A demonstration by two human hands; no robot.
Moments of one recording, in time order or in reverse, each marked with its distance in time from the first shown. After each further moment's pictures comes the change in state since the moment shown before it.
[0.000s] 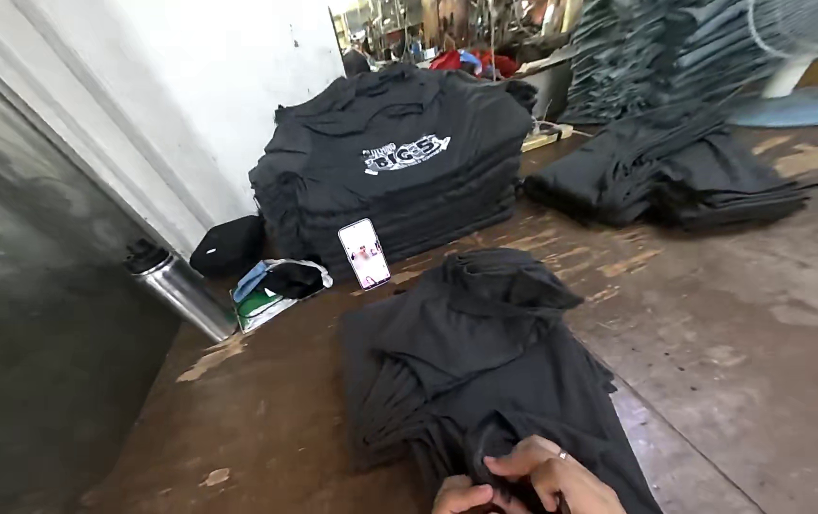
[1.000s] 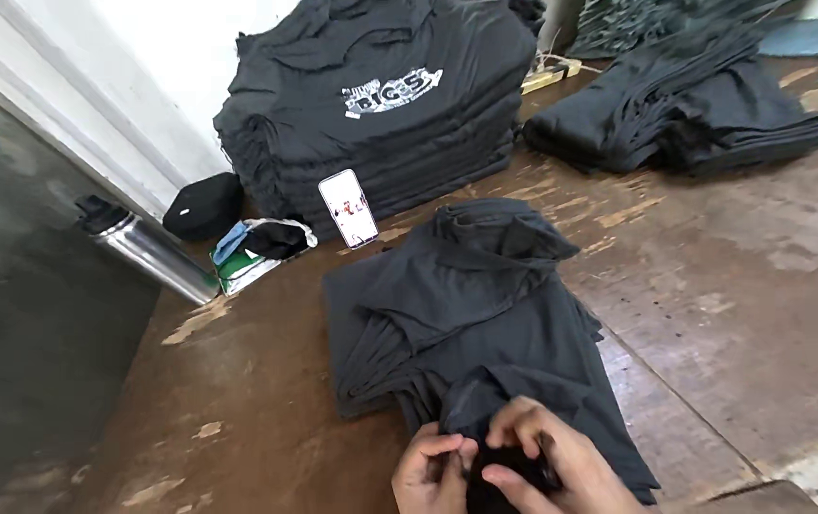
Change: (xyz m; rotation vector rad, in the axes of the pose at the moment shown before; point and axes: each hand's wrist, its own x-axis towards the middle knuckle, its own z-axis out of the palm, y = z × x) left_hand 0.003 0.002 0.004 0.053 0.203 -0.080; right_hand -0.010 -0.008 -0.009 0.042 -0.129 0.169
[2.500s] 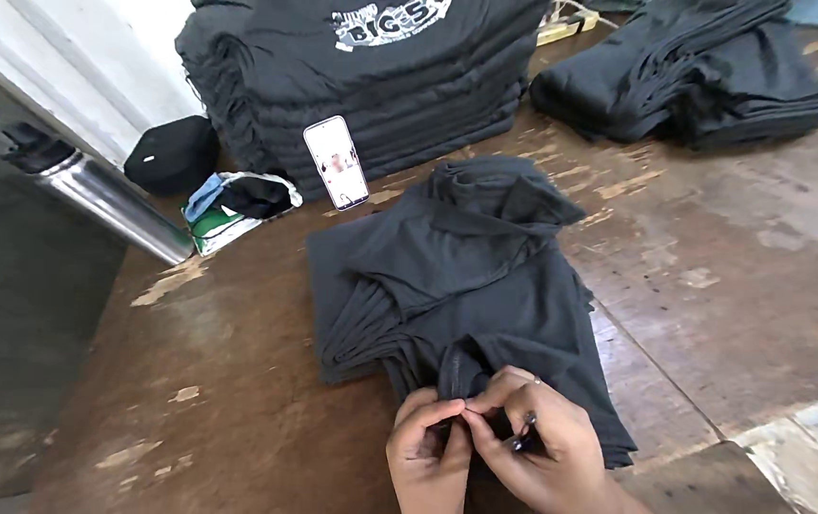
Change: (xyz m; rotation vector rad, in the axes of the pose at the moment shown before) left_hand -0.003 -0.004 0.002 0.034 -0.054 0.076; right_hand 0.004 0.006 0.019 -0.040 0.203 -0.138
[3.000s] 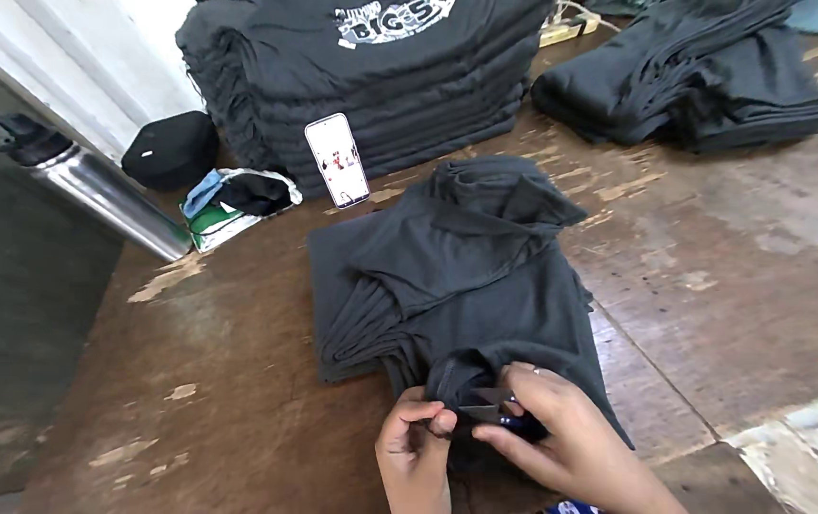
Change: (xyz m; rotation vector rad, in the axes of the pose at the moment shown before) left_hand 0.003 0.002 -0.004 -0.128 0.082 -0.054; right_hand -0.001 0.014 -0.033 -0.268 -0.299 0.066
